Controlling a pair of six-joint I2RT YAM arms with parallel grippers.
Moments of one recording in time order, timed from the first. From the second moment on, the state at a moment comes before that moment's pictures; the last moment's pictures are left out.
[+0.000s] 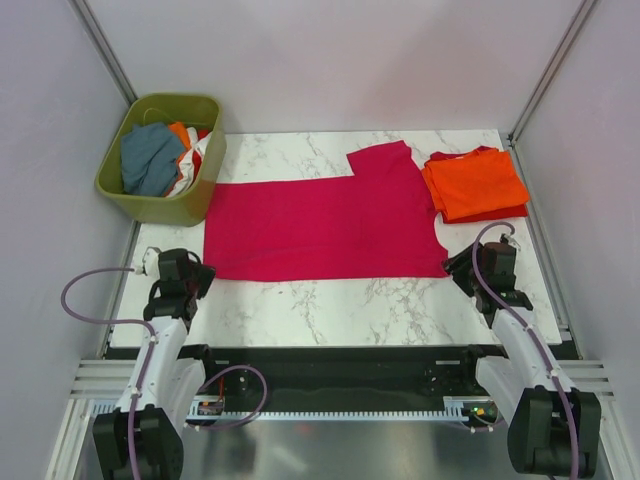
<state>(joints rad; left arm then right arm) 0.11 0.75 0.36 -0.32 -0.12 -0.98 -0.08 0.87 0.36 -0.19 -0.07 0.78</state>
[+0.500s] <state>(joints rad) 0.11 0.77 0.60 -0.50 -0.15 -0.87 0.02 1.23 0.78 -0.21 -0.01 0.59</state>
